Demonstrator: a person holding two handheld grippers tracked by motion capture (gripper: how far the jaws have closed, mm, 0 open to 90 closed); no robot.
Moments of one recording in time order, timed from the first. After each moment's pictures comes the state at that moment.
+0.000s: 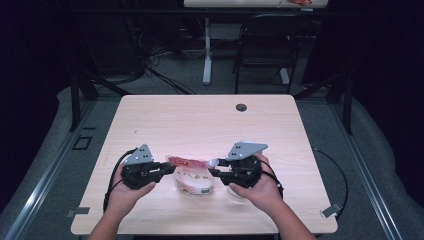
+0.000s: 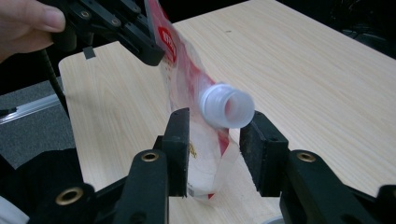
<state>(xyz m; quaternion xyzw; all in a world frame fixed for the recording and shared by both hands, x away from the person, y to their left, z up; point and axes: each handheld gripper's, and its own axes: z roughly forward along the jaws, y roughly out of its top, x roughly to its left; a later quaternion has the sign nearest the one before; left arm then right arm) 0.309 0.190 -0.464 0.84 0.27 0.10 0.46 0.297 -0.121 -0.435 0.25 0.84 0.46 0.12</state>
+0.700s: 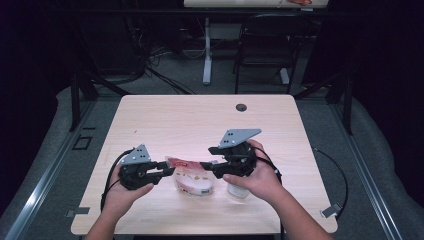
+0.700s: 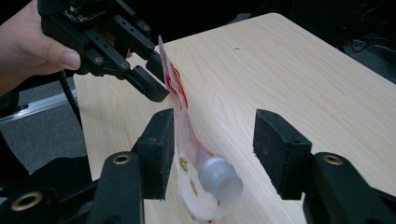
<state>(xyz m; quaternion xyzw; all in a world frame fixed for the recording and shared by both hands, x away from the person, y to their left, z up) 0.307 0.196 -0.462 0.84 0.27 0.10 0.46 0.310 -0.102 -0.399 0.22 0.85 0.46 0.11</state>
